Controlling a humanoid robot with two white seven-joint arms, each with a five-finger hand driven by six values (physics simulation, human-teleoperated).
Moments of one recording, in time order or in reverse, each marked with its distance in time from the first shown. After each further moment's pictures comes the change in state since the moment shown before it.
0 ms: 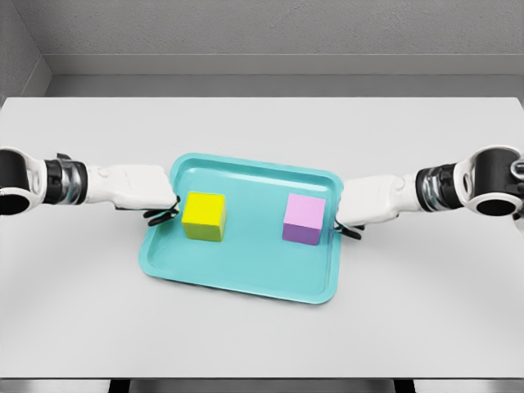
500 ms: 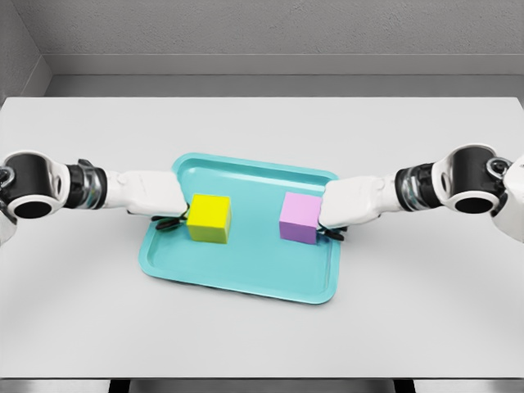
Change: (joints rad) left arm -0.014 -0.044 -0.037 -0.008 -0.109 0.001 0.000; right arm -0.028 0.066 0.021 0.008 0.010 -0.008 0.024
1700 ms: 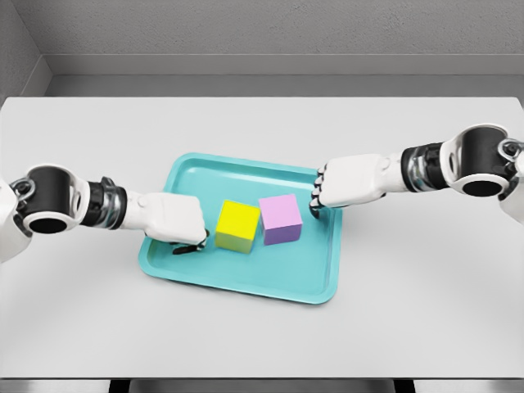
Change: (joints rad) left arm -0.038 0.014 -0.124 -0.110 0.044 0.000 0.000; right arm -0.037 -0.002 -0.037 0.001 0.003 0.008 -0.024
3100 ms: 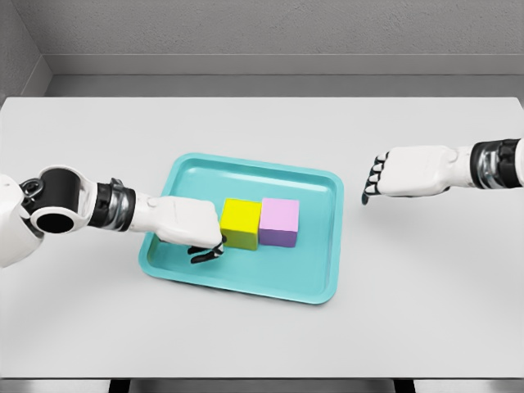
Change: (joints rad) left arm 0.000 -0.034 -0.007 0.028 0.177 0.000 0.000; right arm 0.071 -0.196 -0.109 -0.037 -0.012 0.000 0.000
